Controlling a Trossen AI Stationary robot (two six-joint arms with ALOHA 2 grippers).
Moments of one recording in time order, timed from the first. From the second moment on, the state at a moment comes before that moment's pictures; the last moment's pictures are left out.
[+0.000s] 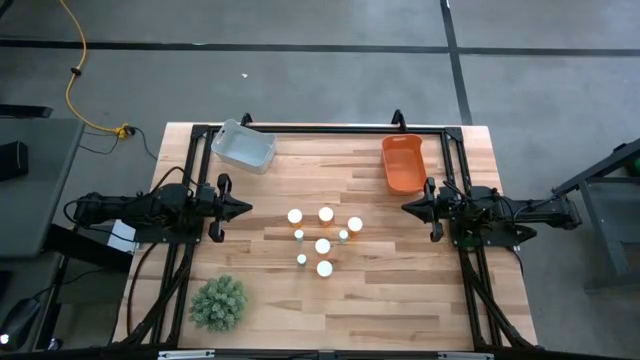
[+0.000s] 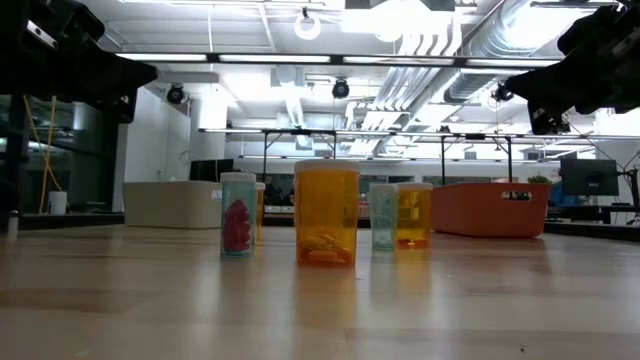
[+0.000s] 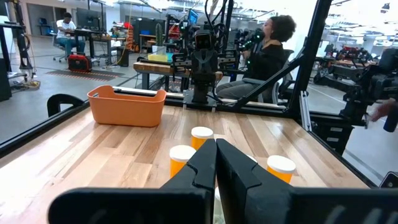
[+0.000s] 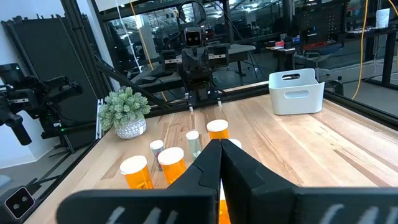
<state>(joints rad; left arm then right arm) 0.09 0.01 0.01 0.01 -0.04 -0.10 0.03 0.01 0.01 0.02 0.05 0.18</state>
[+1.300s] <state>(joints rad) 0.09 0.01 0.01 0.01 -0.04 -0.10 0.03 0.98 0.53 0.16 0.15 0.13</state>
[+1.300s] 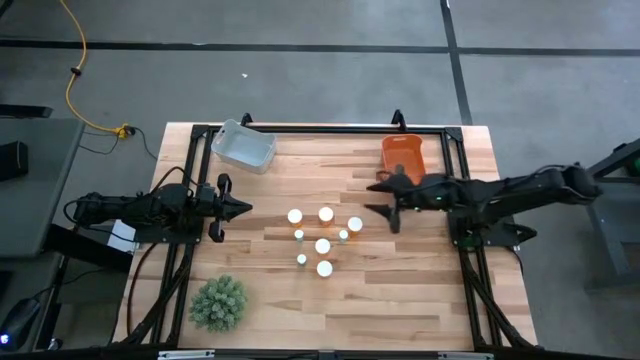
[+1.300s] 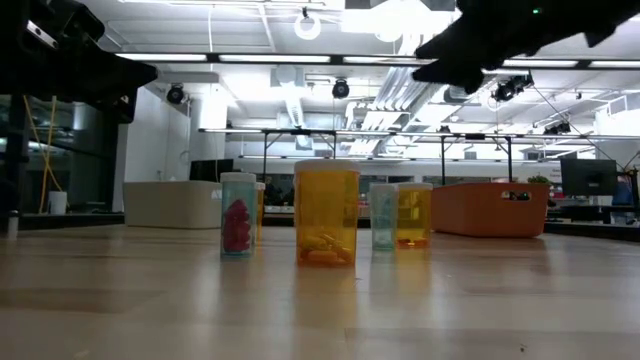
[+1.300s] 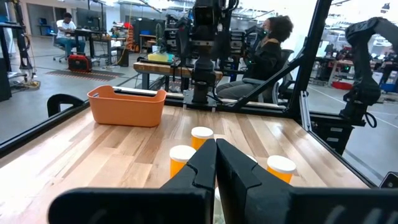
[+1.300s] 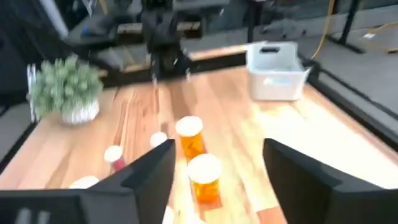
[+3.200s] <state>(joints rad) 0.09 0.01 0.01 0.01 -0.04 -0.10 0.11 1.33 0.58 0.27 -0.05 0.12</state>
